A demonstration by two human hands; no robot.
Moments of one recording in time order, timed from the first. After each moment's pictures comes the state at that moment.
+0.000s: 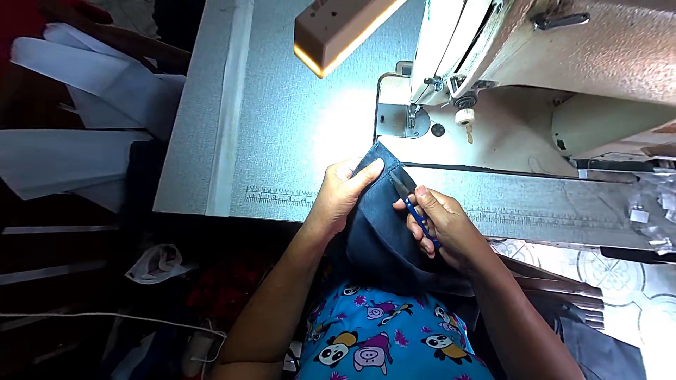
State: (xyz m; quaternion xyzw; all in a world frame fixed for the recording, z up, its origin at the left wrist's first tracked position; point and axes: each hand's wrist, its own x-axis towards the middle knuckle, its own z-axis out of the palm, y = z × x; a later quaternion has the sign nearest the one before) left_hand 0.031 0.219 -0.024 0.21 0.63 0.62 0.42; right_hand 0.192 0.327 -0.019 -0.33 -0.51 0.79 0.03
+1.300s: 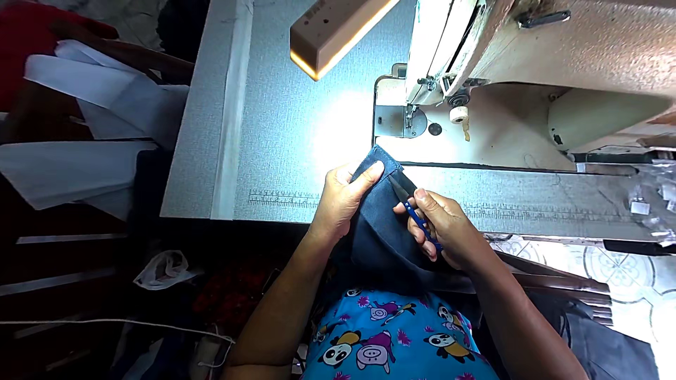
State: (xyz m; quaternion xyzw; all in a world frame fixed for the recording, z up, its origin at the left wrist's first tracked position) left_hand 0.040 0.220 -0.025 0.19 0.63 0.64 0.40; right_hand 0.197 0.322 -0.014 -0.32 -0.53 0.79 0.02
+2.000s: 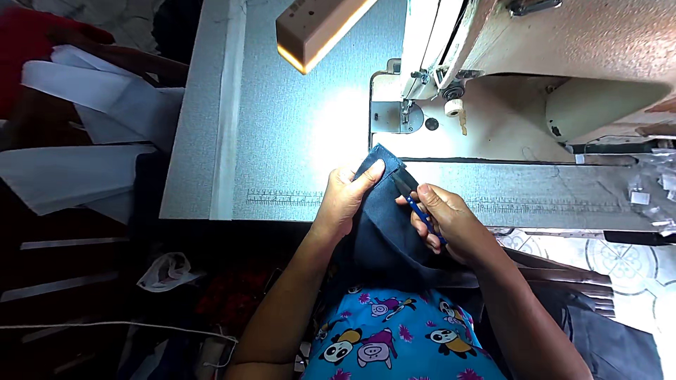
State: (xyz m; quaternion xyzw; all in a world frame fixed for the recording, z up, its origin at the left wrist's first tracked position) left_hand 0.045 0.222 -0.026 0.18 0.62 0.64 0.42; right_hand 0.203 0.327 -0.015 -0.32 -0.56 0.77 0.03
